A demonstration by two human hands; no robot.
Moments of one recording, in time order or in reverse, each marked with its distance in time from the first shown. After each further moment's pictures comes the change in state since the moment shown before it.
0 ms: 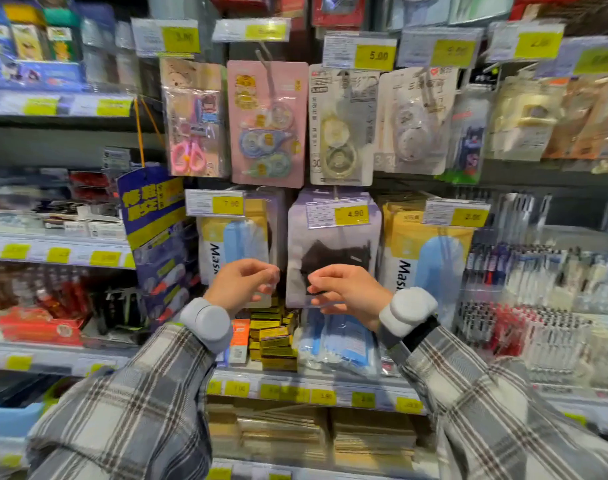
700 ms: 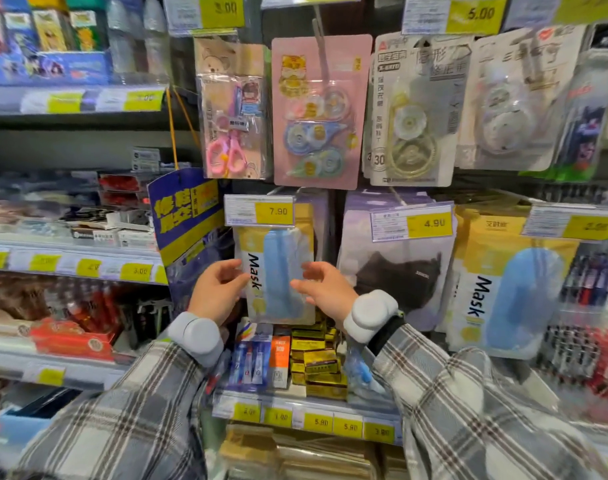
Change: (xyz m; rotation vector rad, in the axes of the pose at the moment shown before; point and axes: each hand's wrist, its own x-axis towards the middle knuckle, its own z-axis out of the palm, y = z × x) left_hand 0.067 -0.057 -0.093 0.043 0.348 -0.004; right_hand 0.112 0.007 0.092 -0.147 0.095 -0.069
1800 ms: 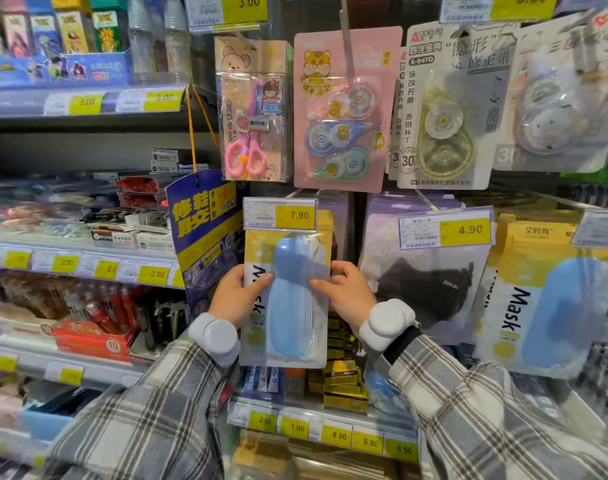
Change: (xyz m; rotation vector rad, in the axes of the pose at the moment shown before) left_hand 0.012 -0.007 -0.003 0.064 -0.067 0.001; right_hand 0.016 0.010 0.004 0.172 0.054 -0.007
